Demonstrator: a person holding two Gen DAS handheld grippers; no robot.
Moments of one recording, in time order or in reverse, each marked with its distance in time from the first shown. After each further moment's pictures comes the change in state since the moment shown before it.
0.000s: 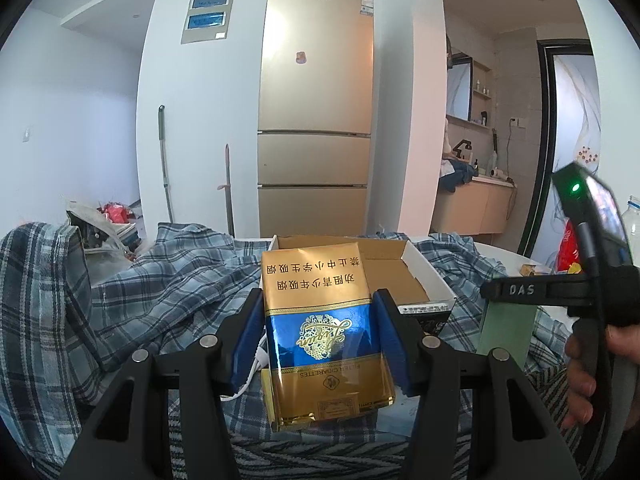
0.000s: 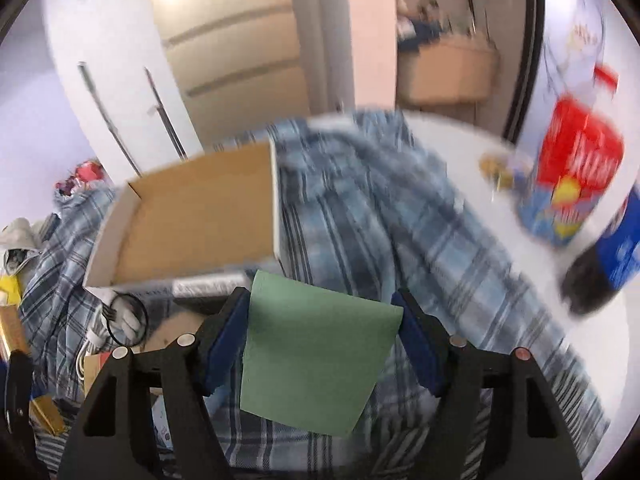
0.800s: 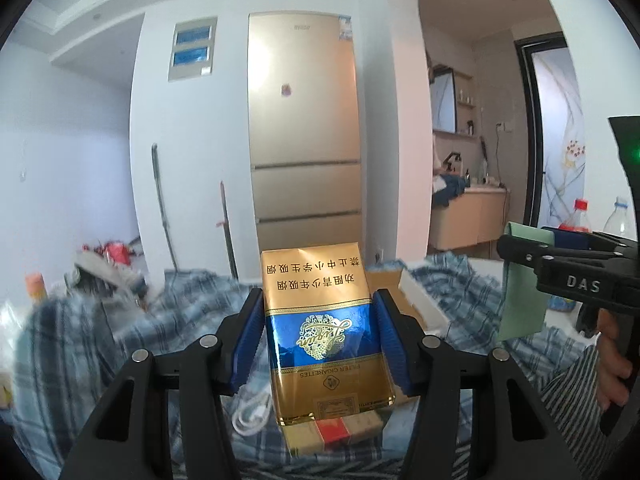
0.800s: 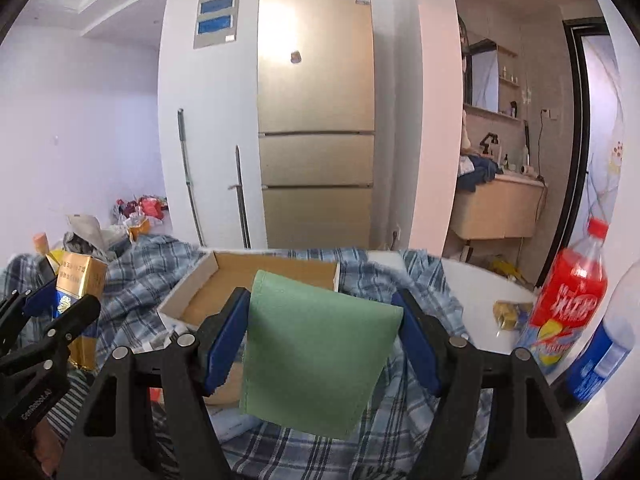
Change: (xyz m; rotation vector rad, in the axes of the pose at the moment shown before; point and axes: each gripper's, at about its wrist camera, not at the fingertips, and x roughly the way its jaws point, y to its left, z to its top) left arm -0.031 -0.006 0.031 0.103 -0.114 0.012; right arm -0.087 0.004 0.007 -0.213 -0.391 0.185
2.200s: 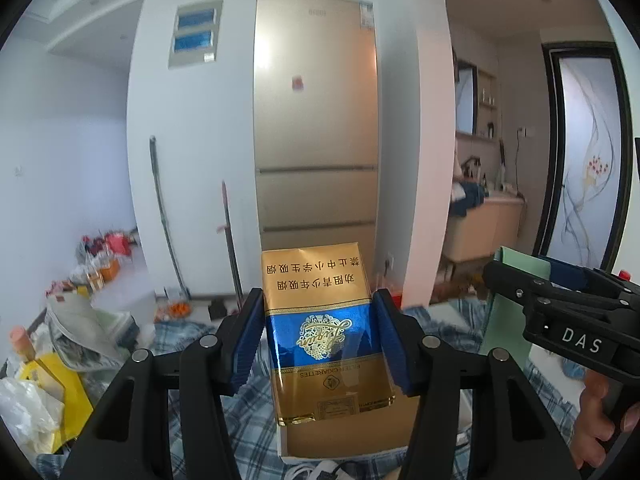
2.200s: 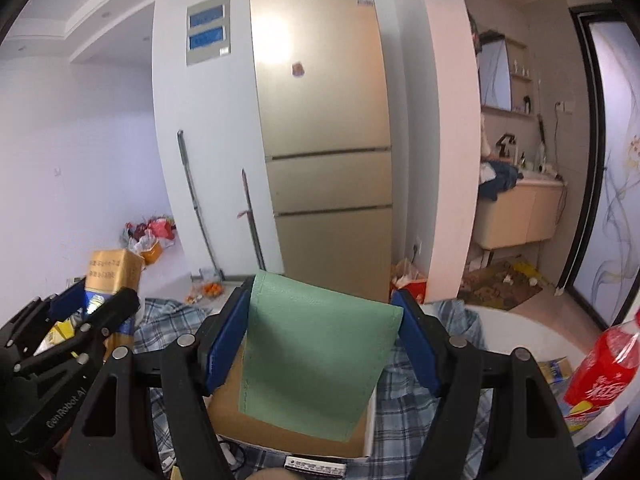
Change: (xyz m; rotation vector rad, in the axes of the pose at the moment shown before) left arm 0.129 0.033 0.108 -0.061 0.112 0.002; right arm 0.090 0.021 0.089 0.087 0.055 0.073
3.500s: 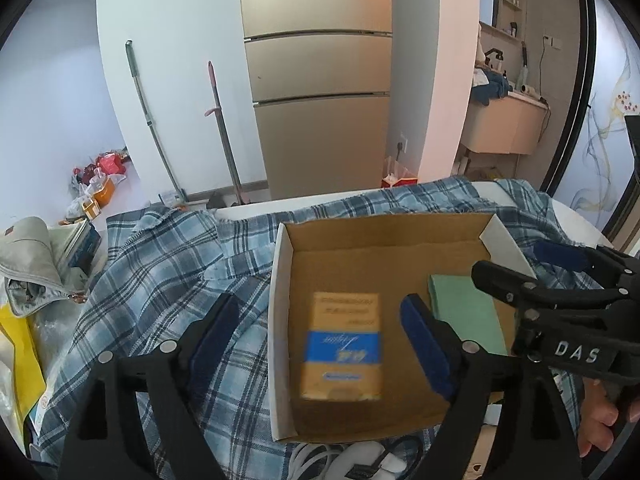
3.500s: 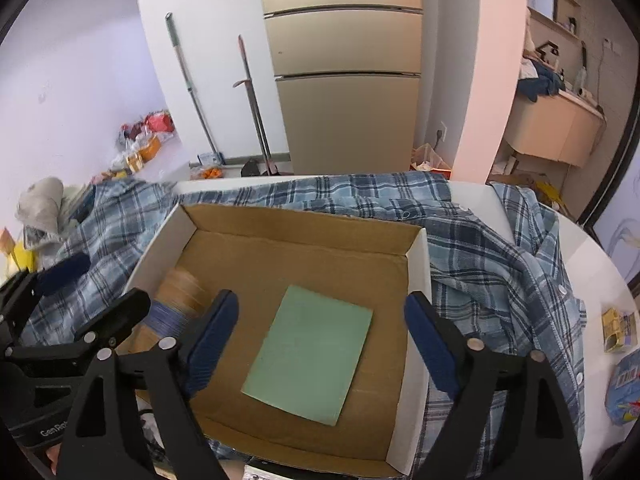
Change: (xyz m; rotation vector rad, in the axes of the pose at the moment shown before) left arm 0.135 0.011 -0.085 0.028 0.408 0.024; right arm 0.141 -0.005 -0.075 -0.009 0.414 0.013
